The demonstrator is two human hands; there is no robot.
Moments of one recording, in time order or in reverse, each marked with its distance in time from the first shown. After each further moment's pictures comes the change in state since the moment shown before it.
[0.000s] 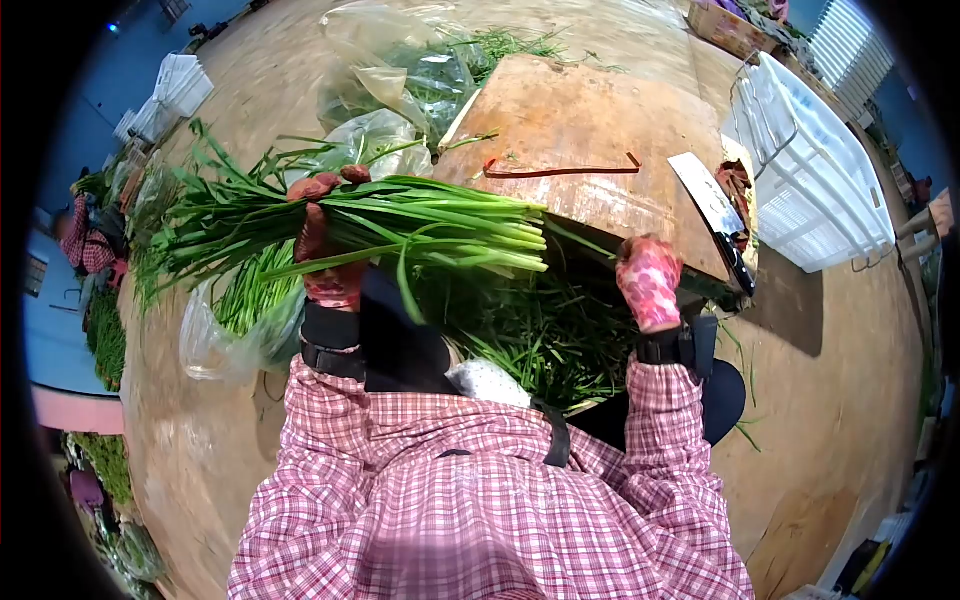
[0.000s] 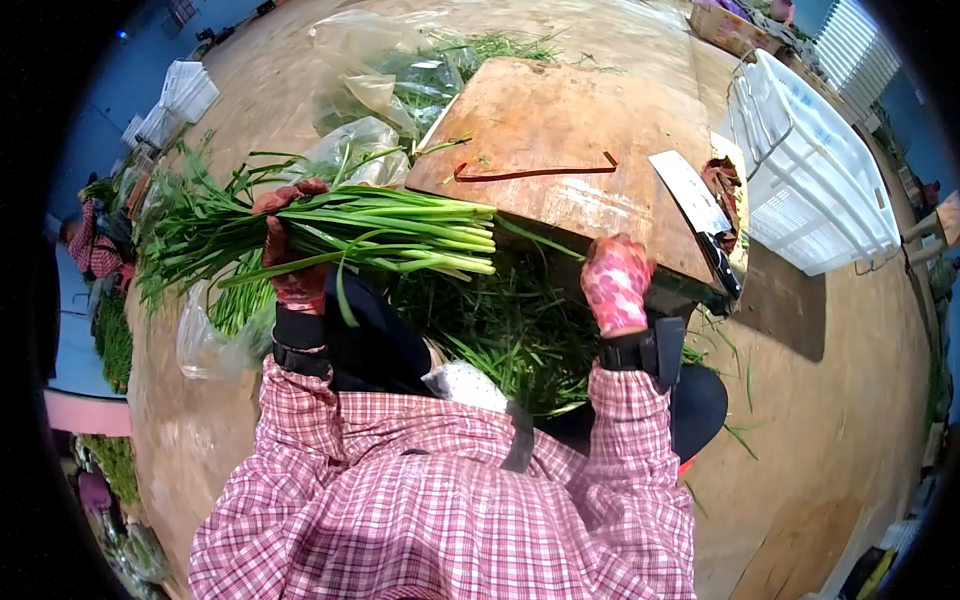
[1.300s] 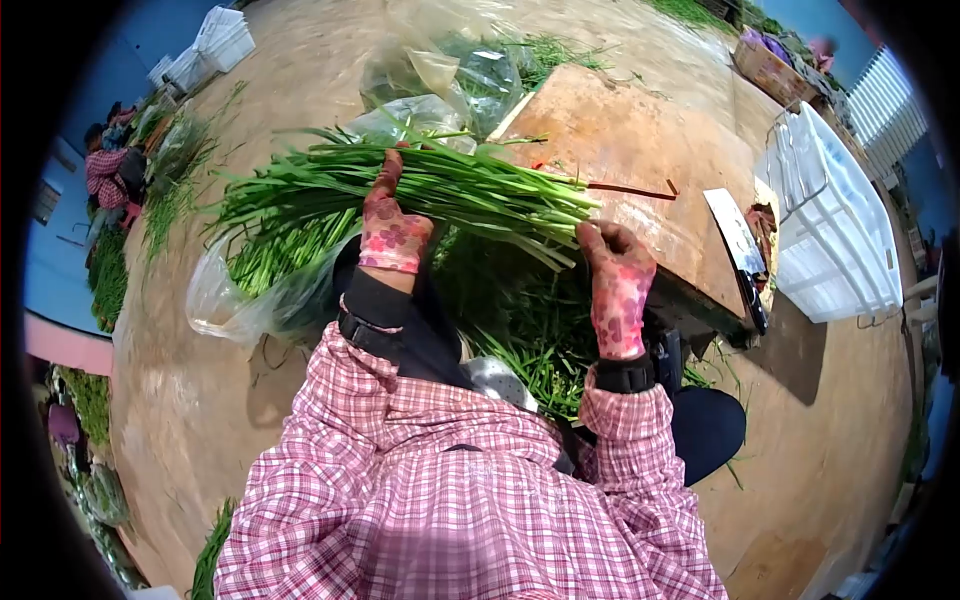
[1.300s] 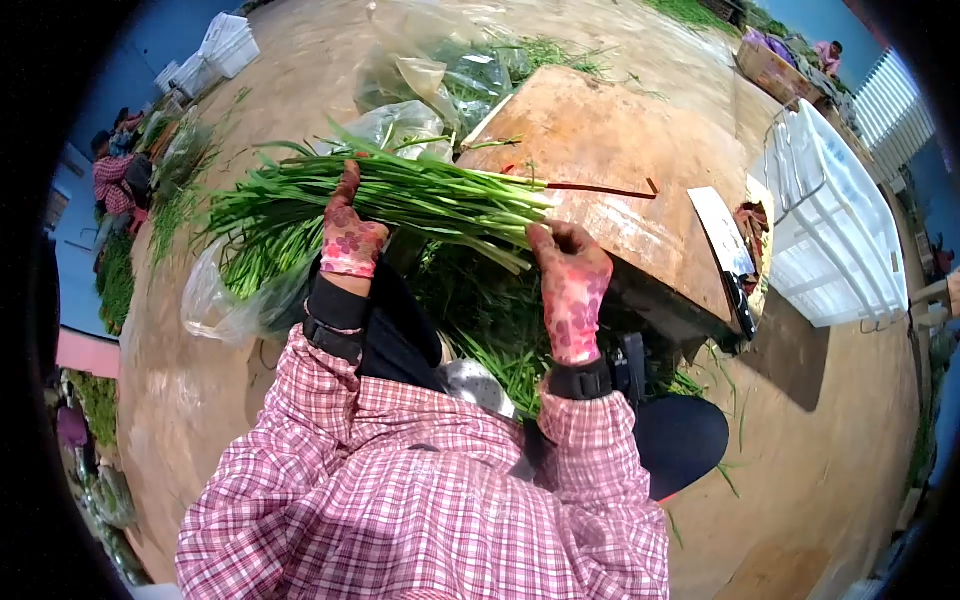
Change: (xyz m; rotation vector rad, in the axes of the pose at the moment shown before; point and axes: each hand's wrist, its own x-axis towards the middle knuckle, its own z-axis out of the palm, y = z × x) left_hand -0.003 -0.015 -0.006 0.161 0.629 -0.339; right_hand -0.010 -0.115 -0.005 1.333 0.044 0.270
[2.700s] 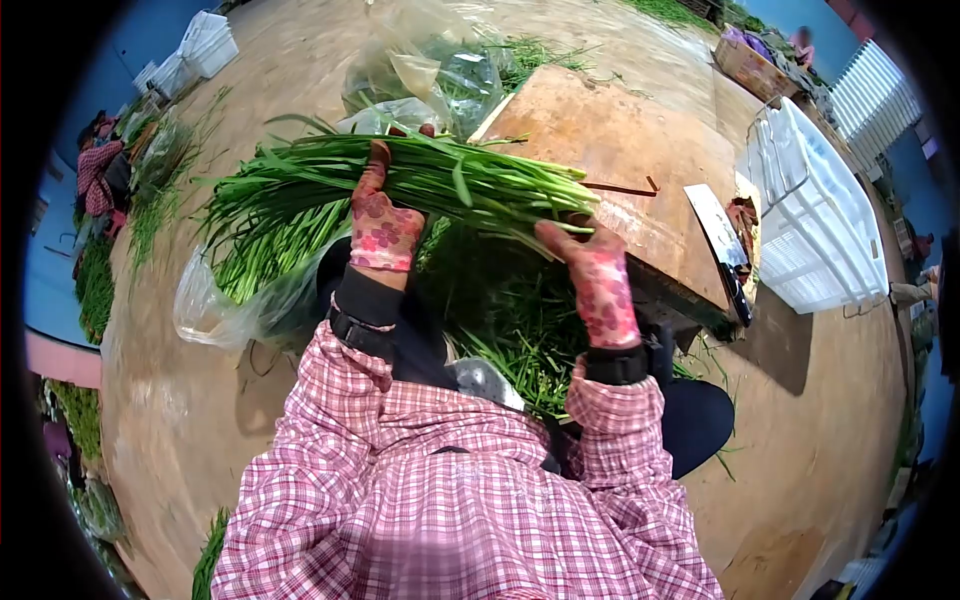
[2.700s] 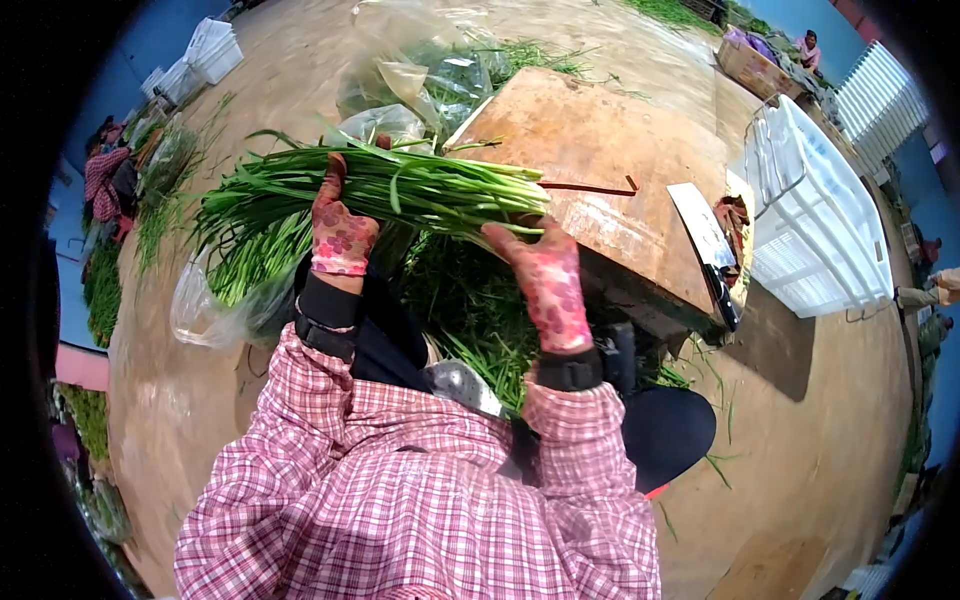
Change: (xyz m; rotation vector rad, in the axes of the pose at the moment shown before) left_hand -0.002 0.010 0.026 -0.417 -0.133 -0.110; right_hand 0.000 -0.027 0.004 -0.305 -0.188 0.036
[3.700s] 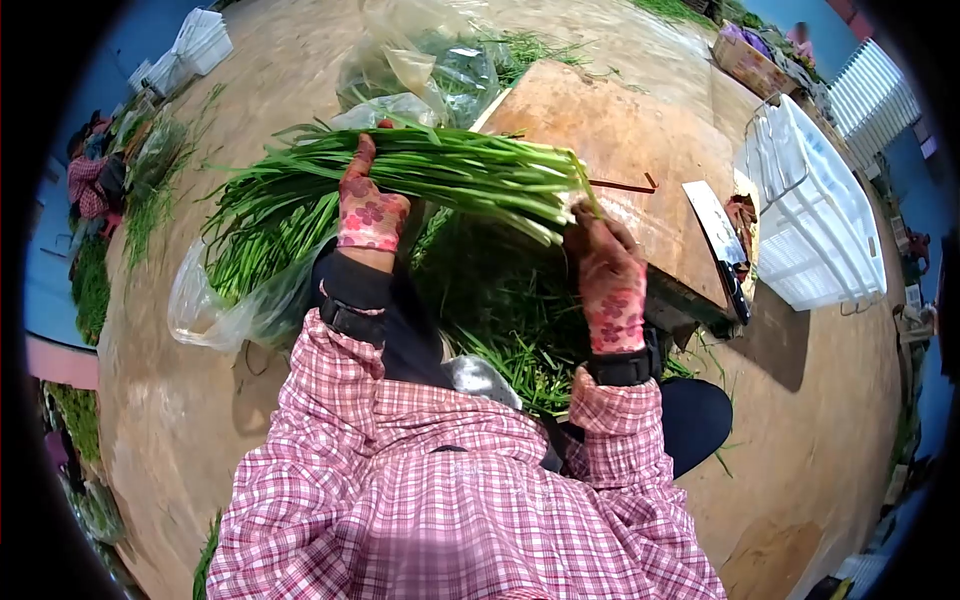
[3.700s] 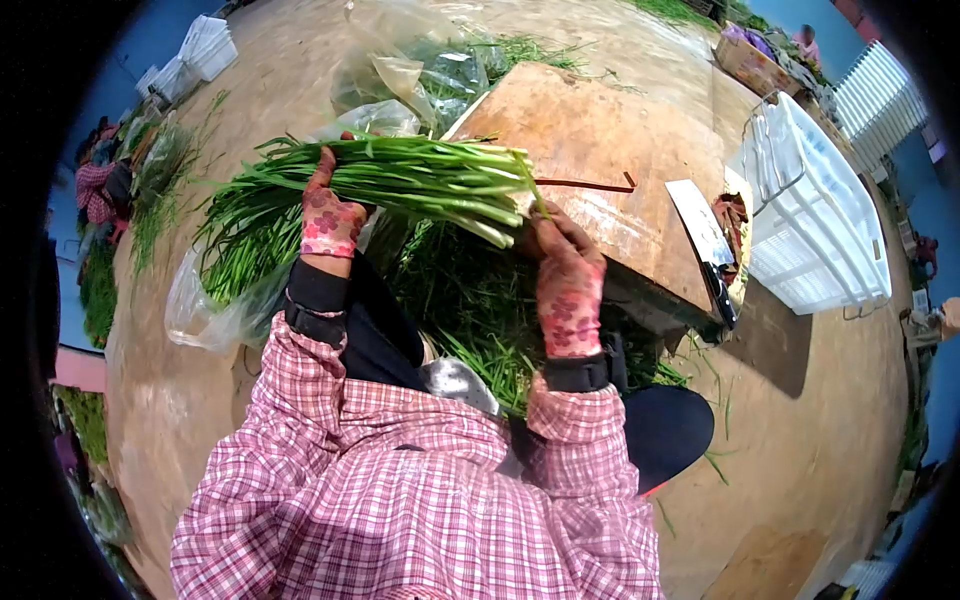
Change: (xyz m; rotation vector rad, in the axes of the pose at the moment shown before) left_hand 0.023 0.003 -0.020 0.112 0.123 0.084; right_hand 0.000 0.035 -0.015 0.942 -0.002 -0.057
